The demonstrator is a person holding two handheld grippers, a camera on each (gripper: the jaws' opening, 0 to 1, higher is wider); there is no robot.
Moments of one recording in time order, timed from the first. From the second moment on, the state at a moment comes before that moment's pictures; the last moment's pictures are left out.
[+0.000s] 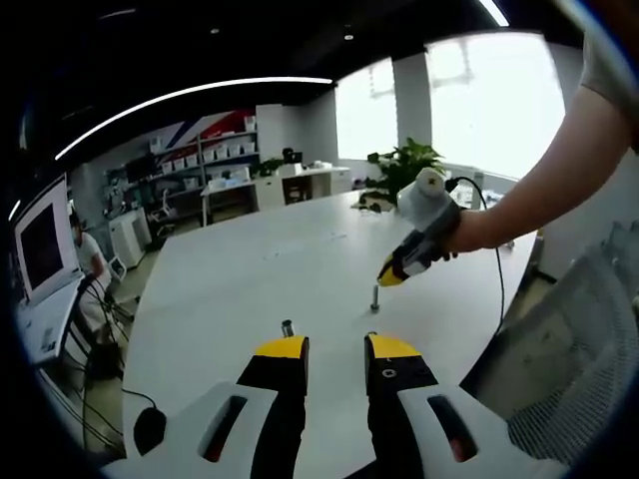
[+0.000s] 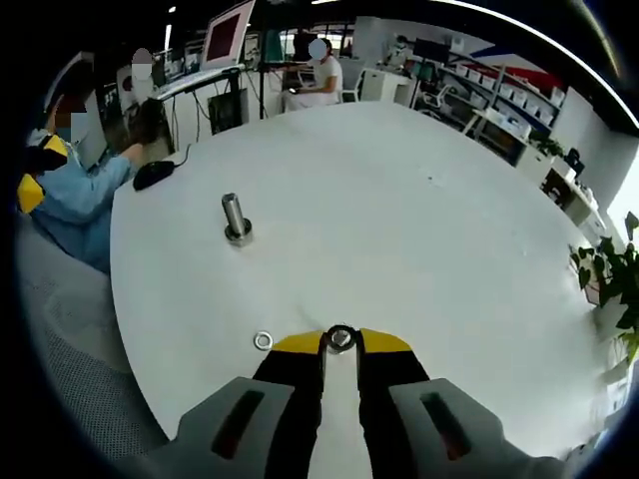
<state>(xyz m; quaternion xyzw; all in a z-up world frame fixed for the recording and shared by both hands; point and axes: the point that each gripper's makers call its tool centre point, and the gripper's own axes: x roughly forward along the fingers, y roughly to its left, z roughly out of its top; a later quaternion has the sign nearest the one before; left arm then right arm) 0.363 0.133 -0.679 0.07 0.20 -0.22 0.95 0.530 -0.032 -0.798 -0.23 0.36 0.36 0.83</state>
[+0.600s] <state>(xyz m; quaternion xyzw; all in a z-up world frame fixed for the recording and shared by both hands) 0.364 0.135 -0.679 0.06 0.20 -0.22 0.95 0.533 -0.030 -0.803 -0.24 0.36 0.36 0.82</state>
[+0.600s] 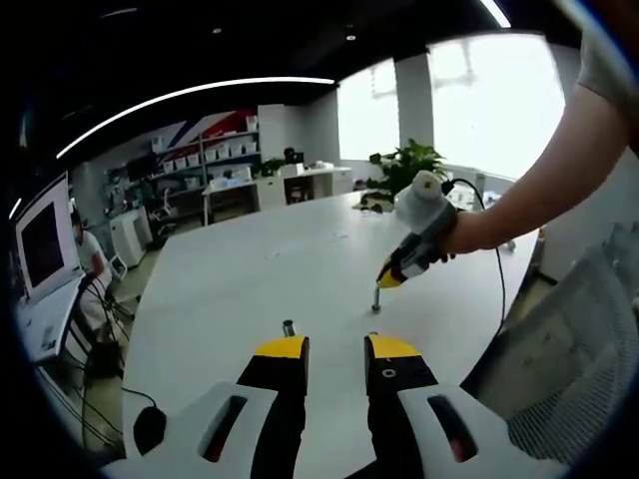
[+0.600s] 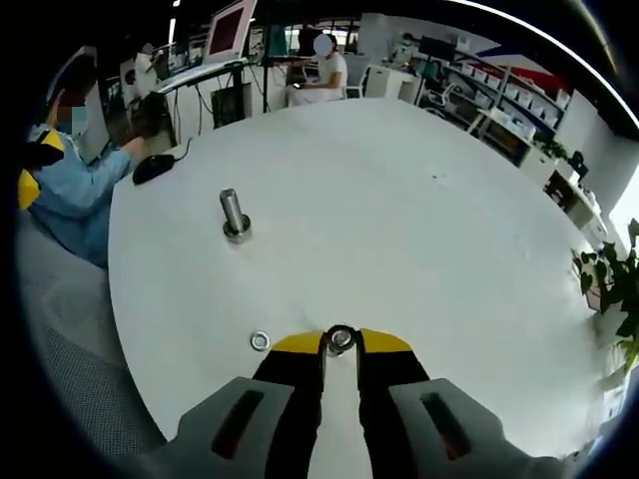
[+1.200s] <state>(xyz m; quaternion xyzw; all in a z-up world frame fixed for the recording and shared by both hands) 0.364 0.136 -0.680 0.06 0.20 -0.22 0.95 0.538 -0.028 -0.806 -0.25 0.37 0.36 0.82</state>
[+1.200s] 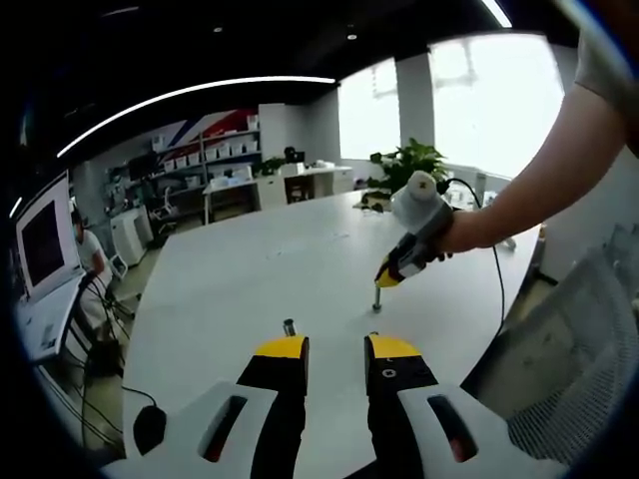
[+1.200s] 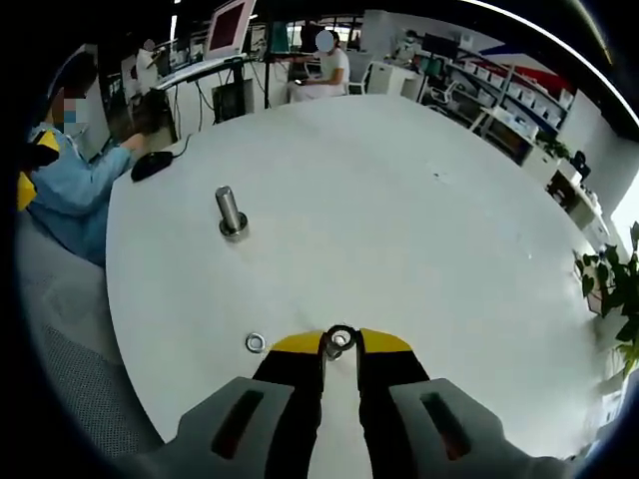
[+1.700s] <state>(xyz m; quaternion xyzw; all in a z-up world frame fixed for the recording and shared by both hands) 0.364 0.134 -0.681 0.06 0.20 -0.22 0.95 0.538 -0.031 -0.813 -0.25 0.38 0.37 0.81</state>
